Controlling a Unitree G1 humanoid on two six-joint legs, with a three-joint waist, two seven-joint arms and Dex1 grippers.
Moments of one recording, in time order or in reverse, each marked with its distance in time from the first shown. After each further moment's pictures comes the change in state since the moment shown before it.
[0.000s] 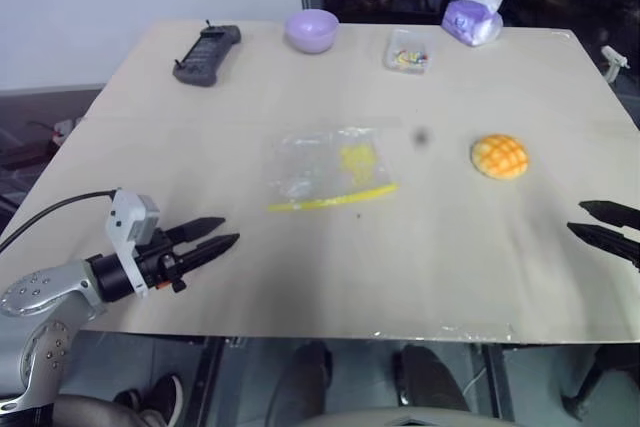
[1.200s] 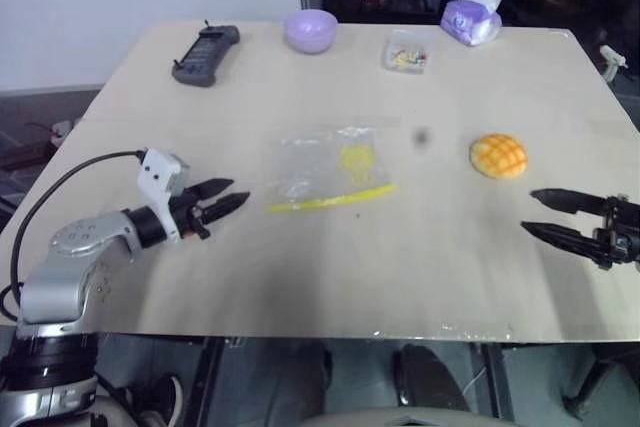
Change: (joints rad) left arm -0.466 -0.027 -0.315 0.319 0.276 -0.079 0.149; right arm -0.098 0.049 0.104 -0.399 0.102 0.057 -0.096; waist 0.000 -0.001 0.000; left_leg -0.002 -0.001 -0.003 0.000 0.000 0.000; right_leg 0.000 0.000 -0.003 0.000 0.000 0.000
